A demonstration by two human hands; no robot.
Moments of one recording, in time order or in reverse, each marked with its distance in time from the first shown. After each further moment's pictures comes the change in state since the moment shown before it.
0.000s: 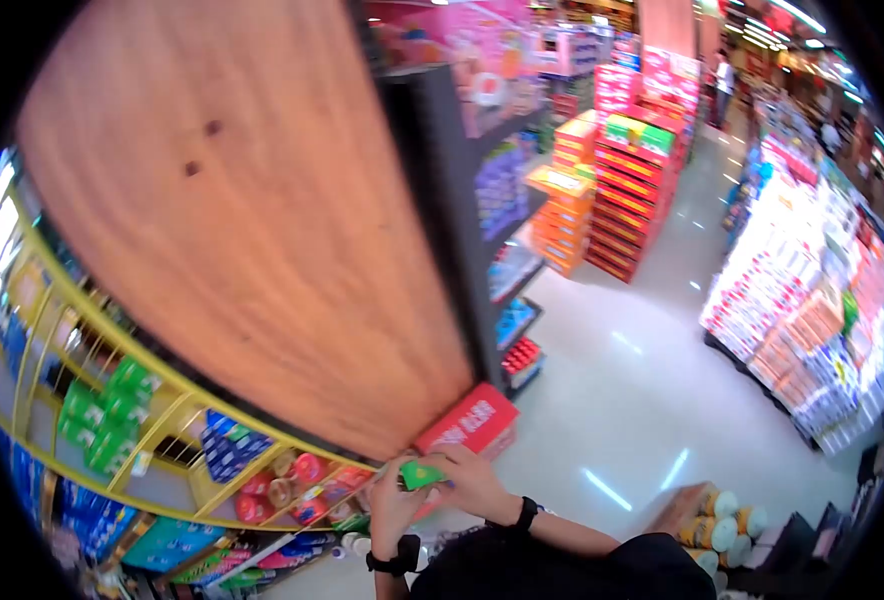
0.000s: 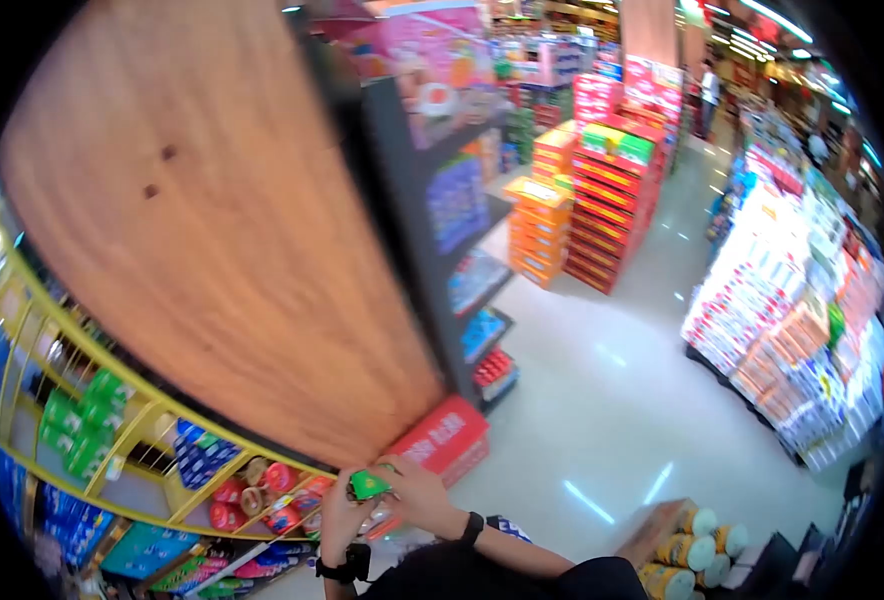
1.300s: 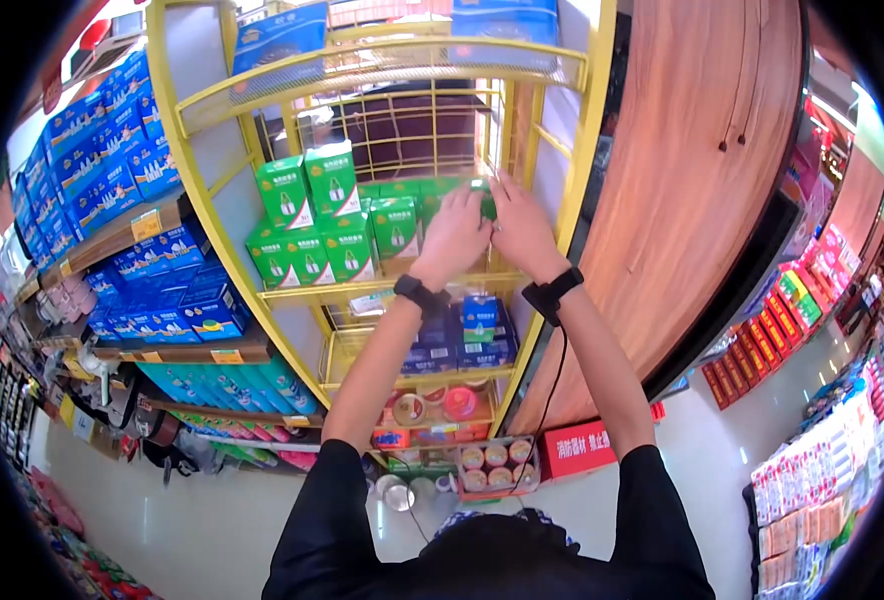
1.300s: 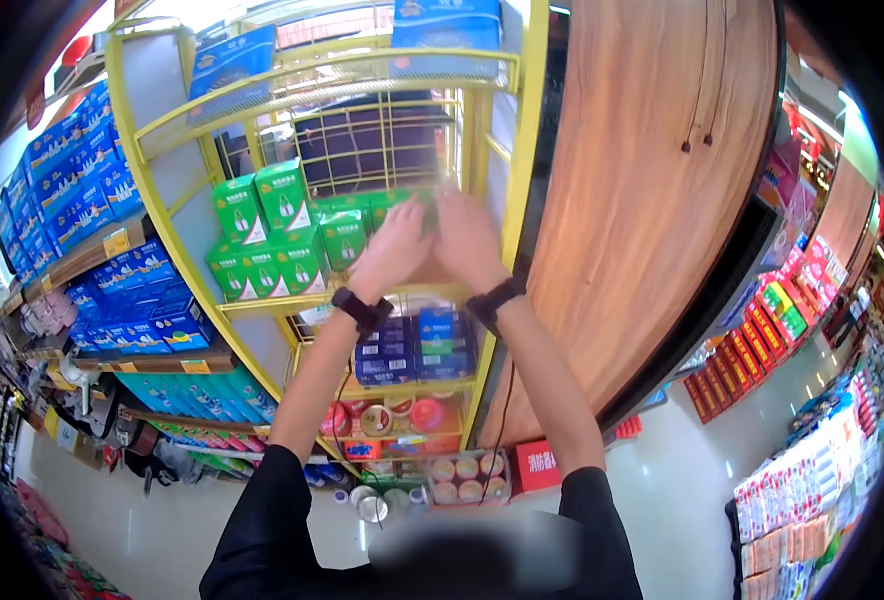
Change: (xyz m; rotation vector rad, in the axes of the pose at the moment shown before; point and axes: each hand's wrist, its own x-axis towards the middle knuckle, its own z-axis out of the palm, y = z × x) left_hand 0.157 -0.081 -0.474 0.614 0.569 0.415; right_hand 0.413 -0.292 0.256 -0.499 0.006 -0.570
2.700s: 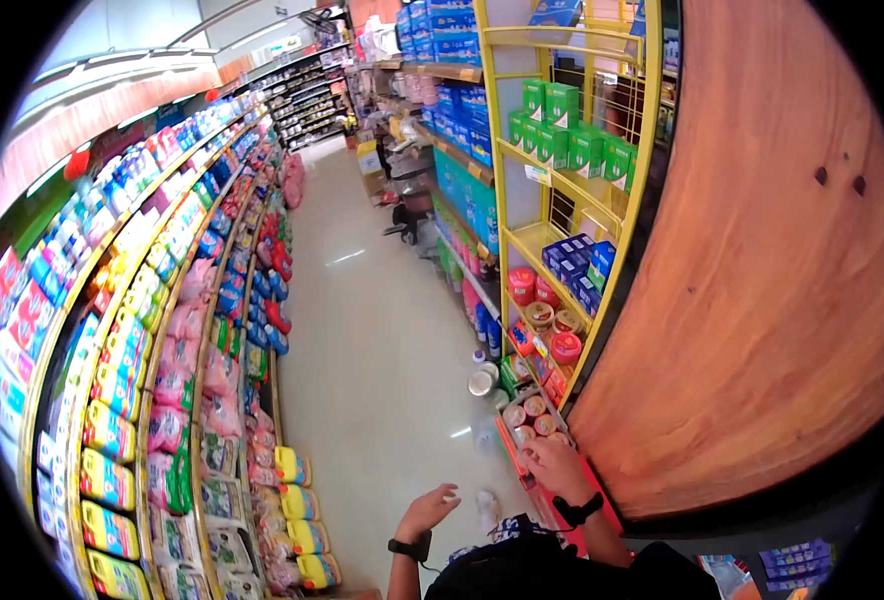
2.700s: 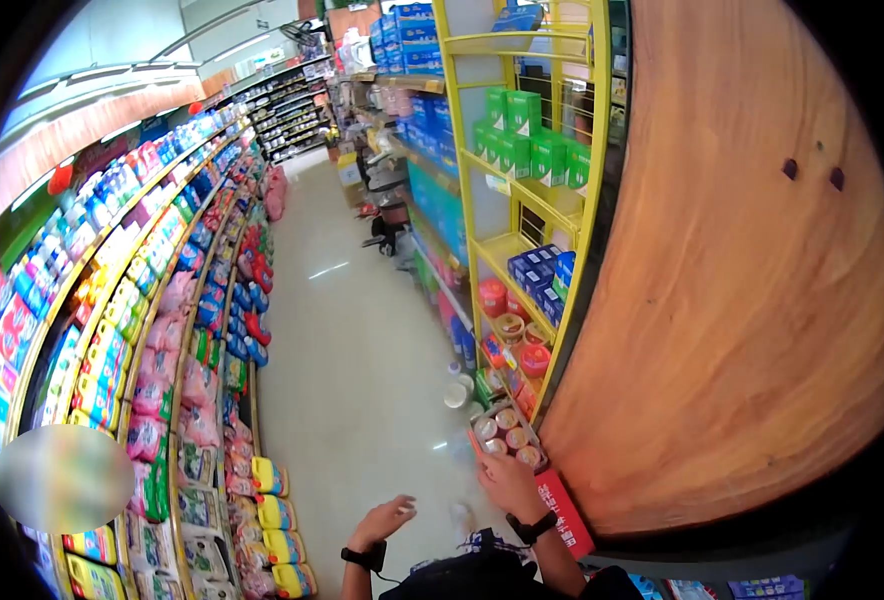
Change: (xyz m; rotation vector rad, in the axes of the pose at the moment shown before) left_hand -0.418 0.615 0.233 -0.149 0.138 -1.882; right_hand -0.442 0.202 -0.021 1.068 -0.924 -0.632
